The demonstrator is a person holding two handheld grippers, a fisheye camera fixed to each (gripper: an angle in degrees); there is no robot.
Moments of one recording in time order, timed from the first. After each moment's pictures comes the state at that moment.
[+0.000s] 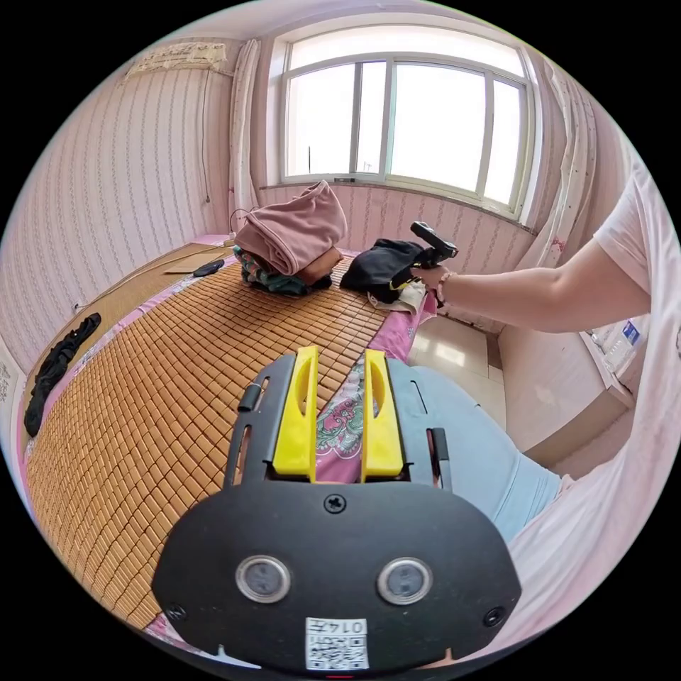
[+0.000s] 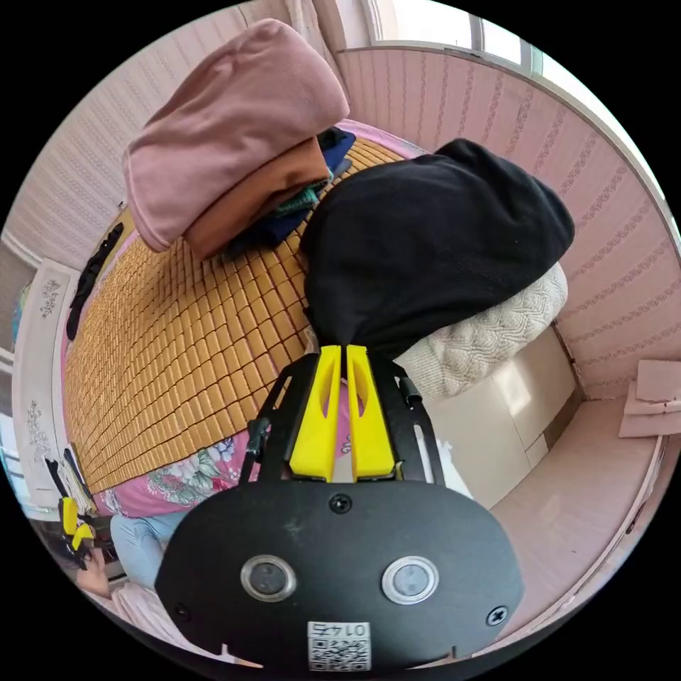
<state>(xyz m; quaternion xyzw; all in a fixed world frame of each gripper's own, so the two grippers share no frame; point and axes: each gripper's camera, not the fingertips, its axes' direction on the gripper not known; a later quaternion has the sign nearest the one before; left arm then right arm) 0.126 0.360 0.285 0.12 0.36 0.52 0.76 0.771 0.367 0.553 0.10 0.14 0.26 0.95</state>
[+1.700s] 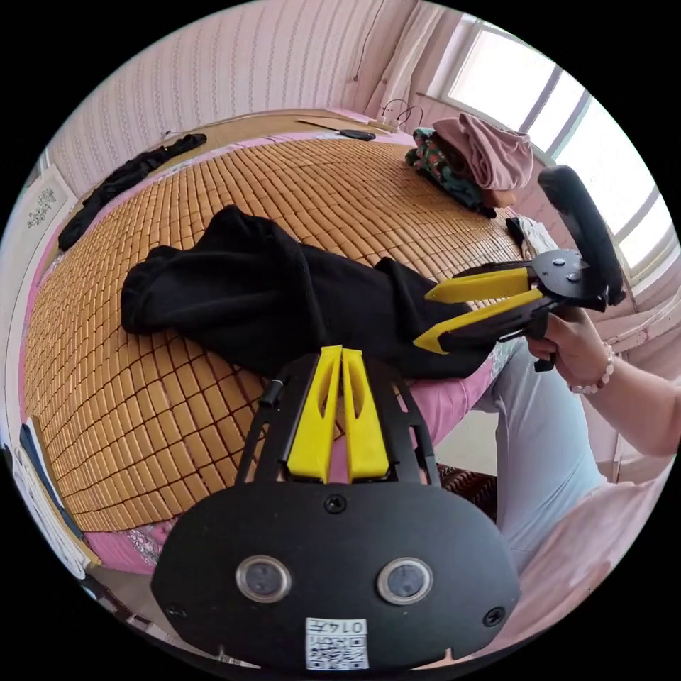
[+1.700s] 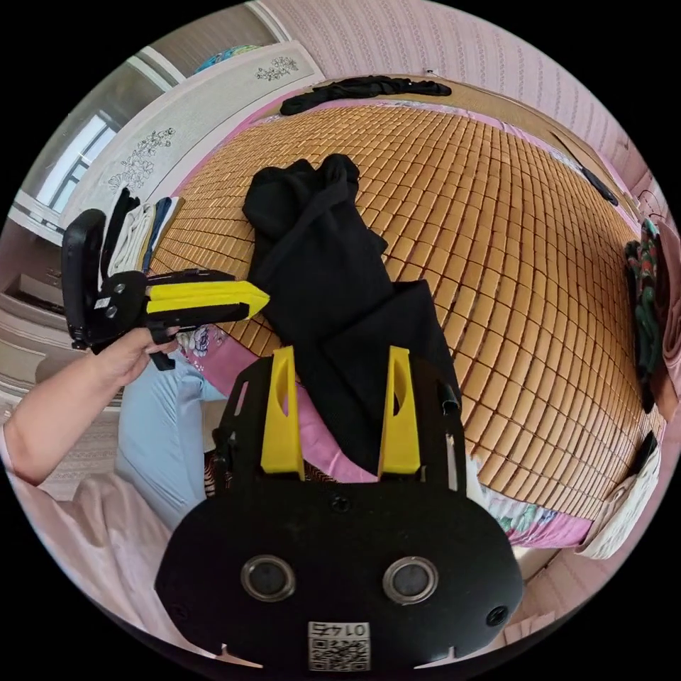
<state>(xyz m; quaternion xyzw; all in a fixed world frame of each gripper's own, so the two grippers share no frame) -0.031 0.147 0.440 -0.07 0.21 0.37 0.90 0.490 0.168 0.728 -0.07 -0.01 -0.16 0.99</state>
